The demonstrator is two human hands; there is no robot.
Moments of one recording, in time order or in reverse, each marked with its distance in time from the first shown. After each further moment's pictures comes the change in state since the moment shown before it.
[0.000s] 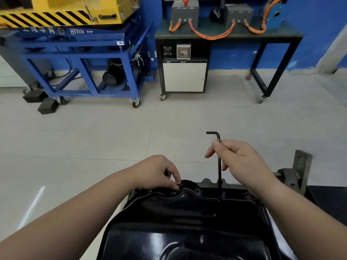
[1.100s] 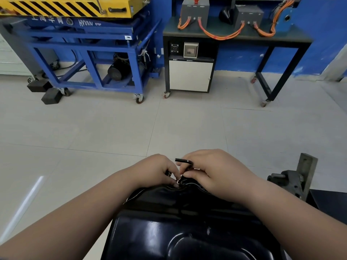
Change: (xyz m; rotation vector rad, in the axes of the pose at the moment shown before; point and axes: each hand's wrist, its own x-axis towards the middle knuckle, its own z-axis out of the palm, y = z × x) left_hand -0.007 -0.019 0.009 0.080 0.066 0.078; right_hand -0.006 -0.027 0.036 -0.705 -0.473 -0.461
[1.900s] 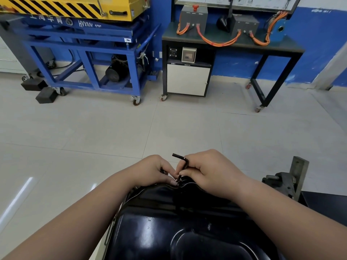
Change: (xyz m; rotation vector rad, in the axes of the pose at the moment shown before) left_hand -0.007 -0.012 0.001 -0.352 0.037 -0.015; right_hand 0.008 -0.008 0.004 0.032 0.045 0.032
